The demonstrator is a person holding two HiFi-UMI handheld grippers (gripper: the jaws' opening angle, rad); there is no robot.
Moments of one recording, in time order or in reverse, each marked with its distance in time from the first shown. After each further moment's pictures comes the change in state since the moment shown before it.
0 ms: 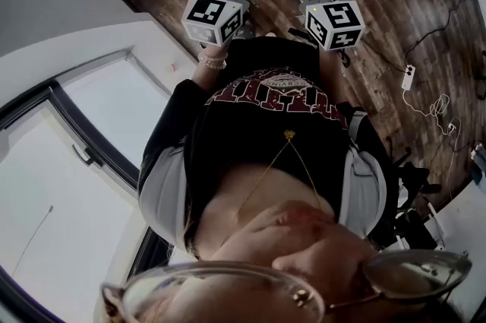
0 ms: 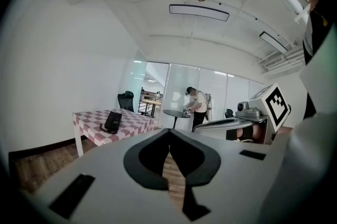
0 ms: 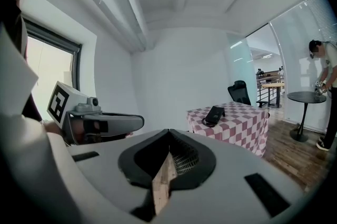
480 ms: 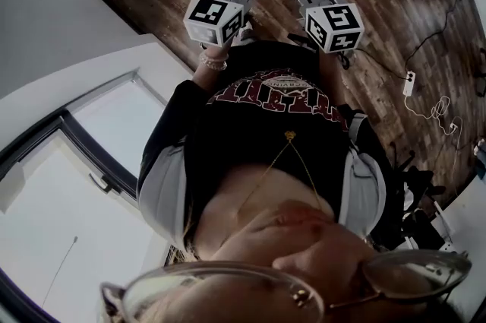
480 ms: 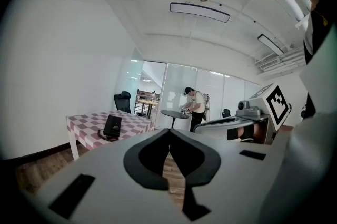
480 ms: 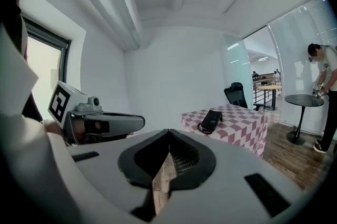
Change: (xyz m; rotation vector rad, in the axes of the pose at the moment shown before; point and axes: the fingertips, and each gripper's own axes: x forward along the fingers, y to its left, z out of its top) left arm 0.047 0.079 0.024 0.014 0.001 -0.067; right arm 0.079 -0.029 0.029 0.000 -0.001 -0.064
